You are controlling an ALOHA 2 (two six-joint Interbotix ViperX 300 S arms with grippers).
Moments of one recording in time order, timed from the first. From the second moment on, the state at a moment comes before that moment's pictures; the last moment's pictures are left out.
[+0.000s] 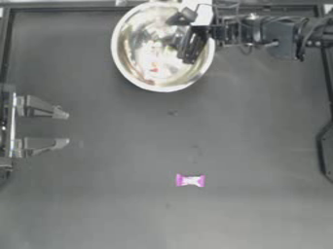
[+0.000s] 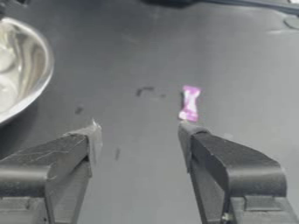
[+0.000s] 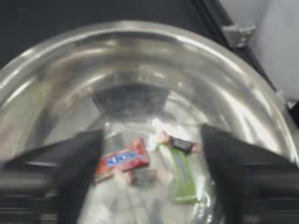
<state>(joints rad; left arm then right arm) 0.12 -0.98 1.22 -0.06 -0.01 -0.04 -0.61 0.20 0.41 -0.91 -0.15 0.75</state>
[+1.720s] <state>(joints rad) 0.12 -1.04 1.22 -0.06 0.04 -0.03 -0.07 -0.77 1.07 -0.72 -0.06 0.76</state>
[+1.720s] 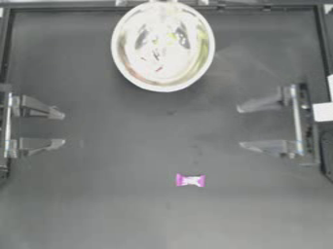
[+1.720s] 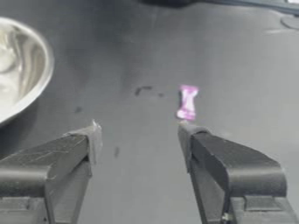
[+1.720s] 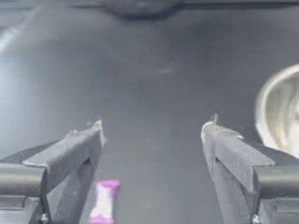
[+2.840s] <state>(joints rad) 0.12 -1.07 1.21 0.04 0.05 -0.02 0.14 -0.42 0.73 -0.48 0.55 0.59</state>
